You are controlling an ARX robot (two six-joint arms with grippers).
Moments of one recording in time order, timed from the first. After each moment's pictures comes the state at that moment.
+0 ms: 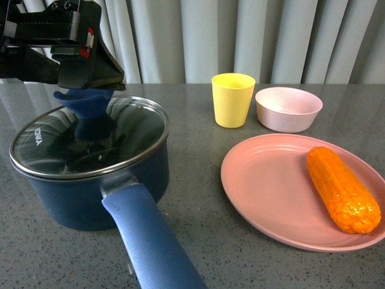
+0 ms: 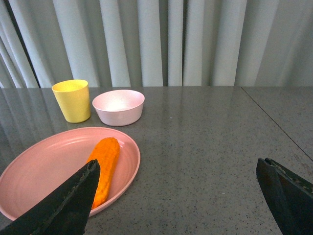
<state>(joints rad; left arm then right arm) -0.20 1.45 0.98 -0.11 0.19 0.08 0.00 0.00 0.01 0.00 0.00 0.01</state>
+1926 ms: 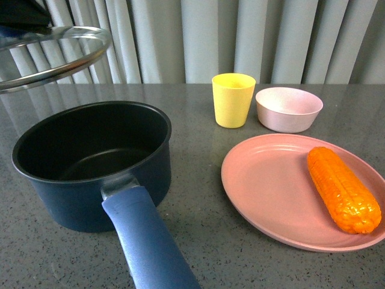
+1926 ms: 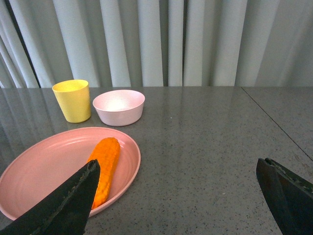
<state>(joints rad) -0.04 1.37 1.06 -0.17 0.23 0.17 0.00 0.00 0.01 0.00 0.00 0.01</state>
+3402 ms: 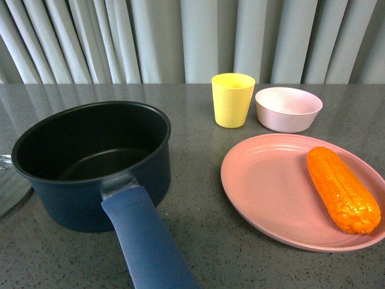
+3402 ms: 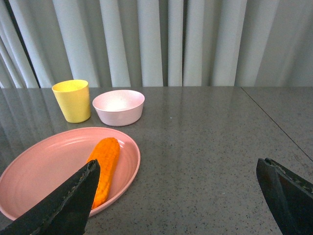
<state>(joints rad) 0.26 1.49 0.57 0.29 0.22 0.21 0.00 0.00 0.01 0.00 0.00 0.01</state>
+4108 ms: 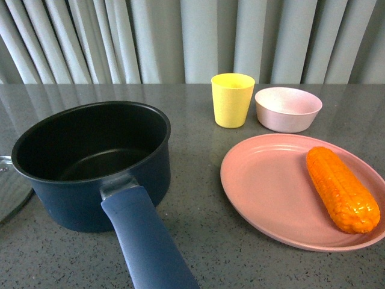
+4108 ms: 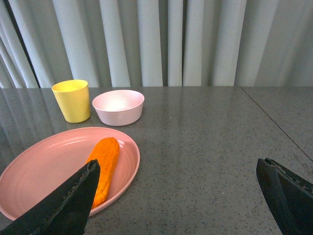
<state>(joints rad) 0.30 1.17 0.61 0.31 0.38 0.07 0.00 0.00 0.01 0.00 0.00 0.01</state>
